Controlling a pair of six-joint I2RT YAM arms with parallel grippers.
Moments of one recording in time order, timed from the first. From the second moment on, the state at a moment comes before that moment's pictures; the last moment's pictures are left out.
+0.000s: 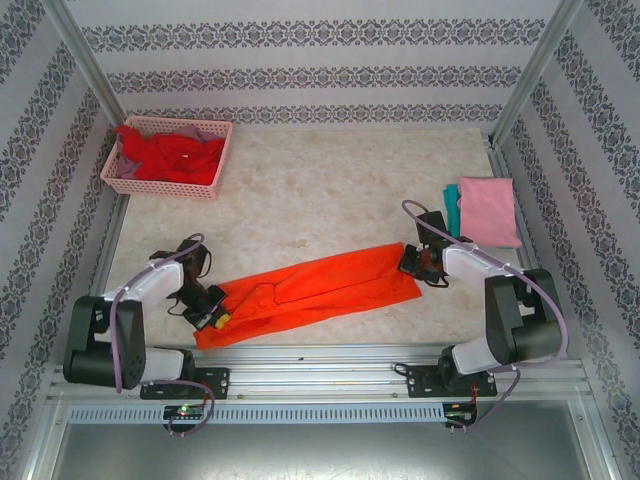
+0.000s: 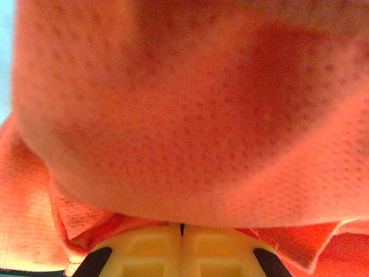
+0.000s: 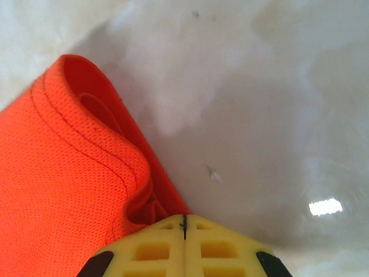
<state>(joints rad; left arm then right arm) -0.04 1.37 0.63 -0.95 0.38 -0.90 0.16 1.47 0.70 -0.44 -0.10 0.58</state>
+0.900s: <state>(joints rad) -0.04 1.77 1.10 -0.75 0.16 -0.79 0.13 1.34 0.67 -0.41 -0.07 0.69</state>
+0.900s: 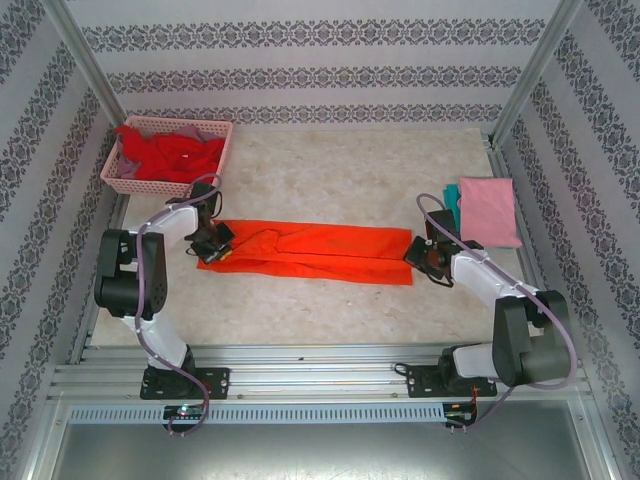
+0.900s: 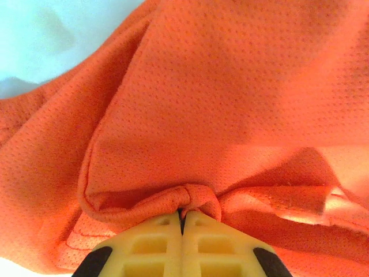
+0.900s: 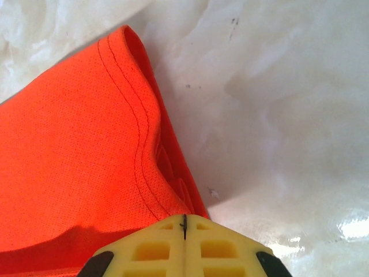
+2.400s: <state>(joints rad) 0.03 1.75 1.16 -0.78 0.19 -0.76 0.18 1.22 0.50 -0.40 -0.12 0.83</state>
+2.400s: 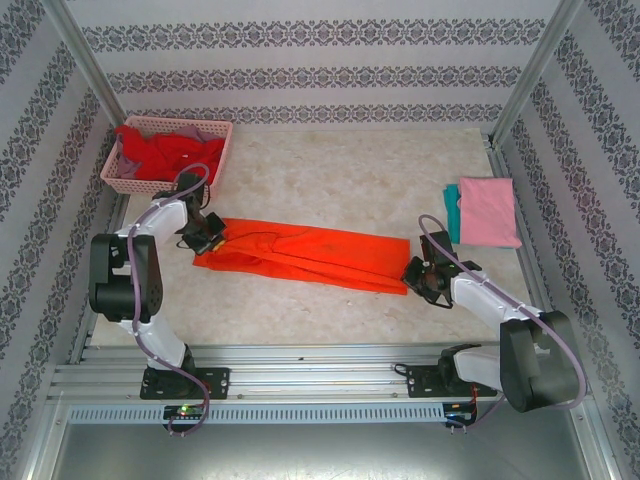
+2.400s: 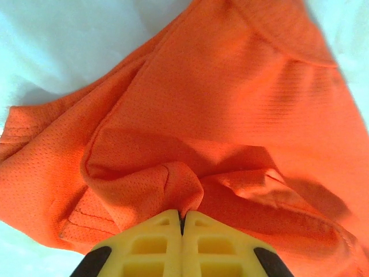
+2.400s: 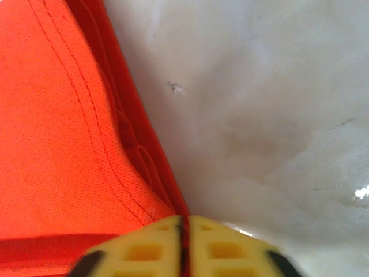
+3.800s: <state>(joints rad) -0.11 1.91 1.25 -0.68 0.25 -0.83 0.51 1.83 0.97 -0.06 -0.21 0.71</state>
